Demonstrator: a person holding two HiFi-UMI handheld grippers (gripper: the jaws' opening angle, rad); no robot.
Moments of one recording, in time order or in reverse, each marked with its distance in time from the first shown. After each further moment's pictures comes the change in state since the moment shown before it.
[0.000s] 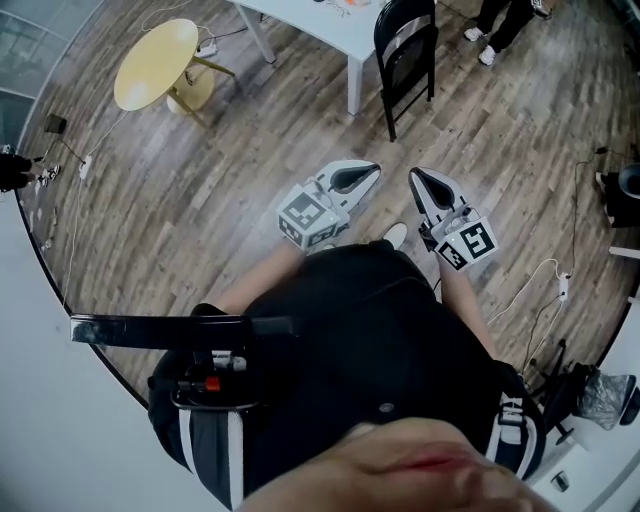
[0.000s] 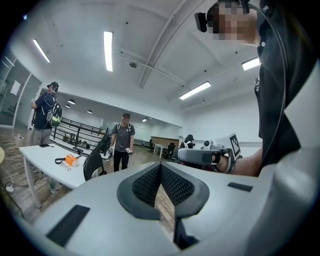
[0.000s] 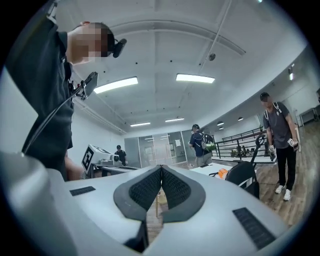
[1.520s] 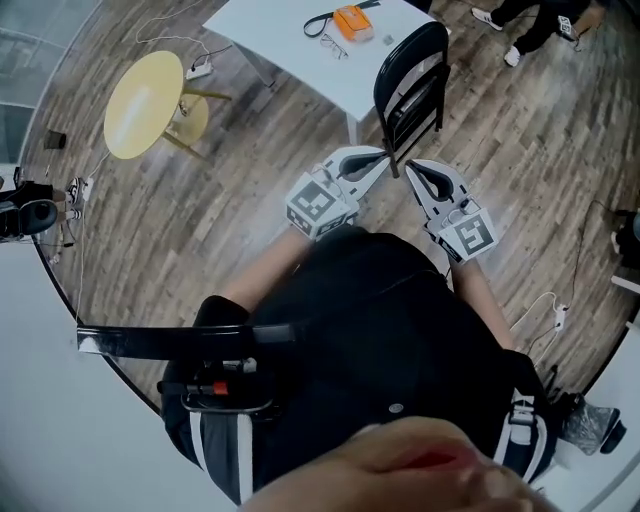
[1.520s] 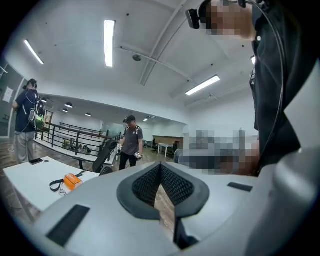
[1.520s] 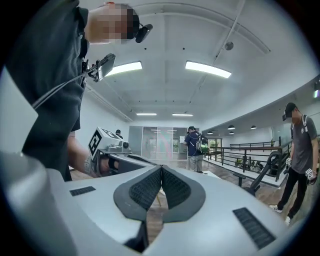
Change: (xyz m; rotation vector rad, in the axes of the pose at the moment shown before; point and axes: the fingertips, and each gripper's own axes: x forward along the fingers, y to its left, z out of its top) left arm 0.174 0.251 0.058 0.063 0.018 0.012; right arm 0.190 -0.228 0.029 -0.200 0.092 0.083
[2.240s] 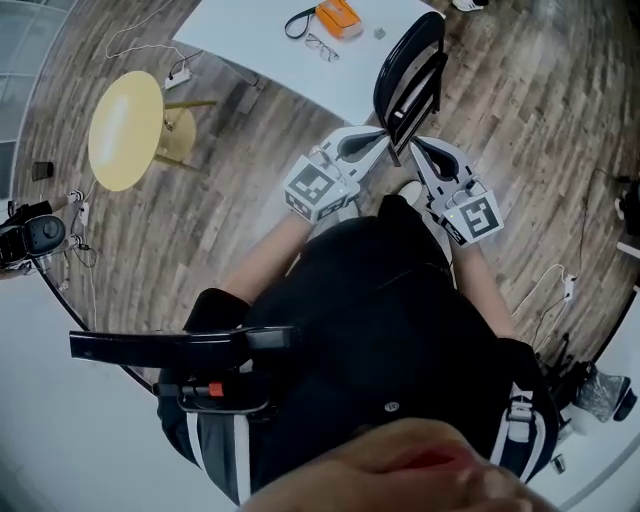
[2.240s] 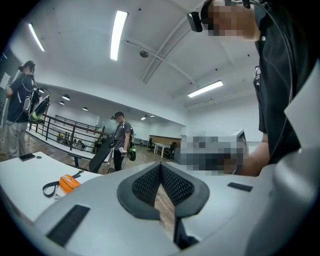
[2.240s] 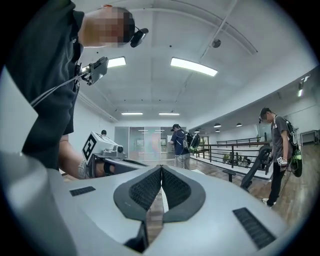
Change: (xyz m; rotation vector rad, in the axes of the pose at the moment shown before) left arm 0.041 0.113 -0.001 -0.055 0.002 -0.066; right arm 0.079 -0.090 -0.010 0.070 -0.008 -0.149
